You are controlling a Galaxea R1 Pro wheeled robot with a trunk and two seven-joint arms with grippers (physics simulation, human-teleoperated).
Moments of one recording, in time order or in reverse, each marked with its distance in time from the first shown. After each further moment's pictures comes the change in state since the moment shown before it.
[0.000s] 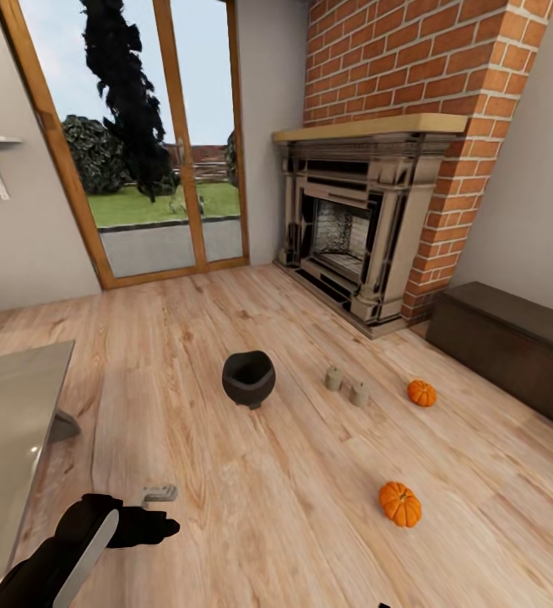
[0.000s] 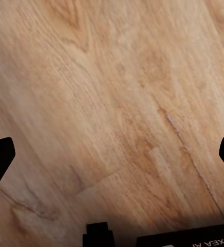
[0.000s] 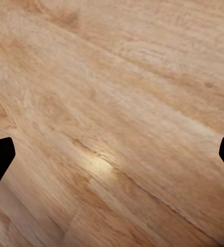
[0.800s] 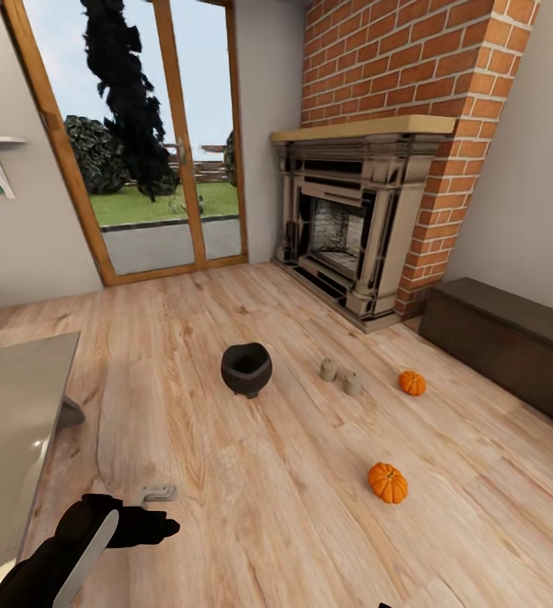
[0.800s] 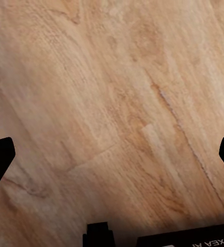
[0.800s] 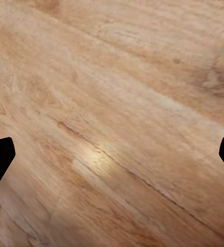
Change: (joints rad) left arm 0.000 0.000 0.000 0.000 0.000 0.000 0.000; right arm 0.000 -0.001 0.000 -0.001 -0.001 0.000 0.000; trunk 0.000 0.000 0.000
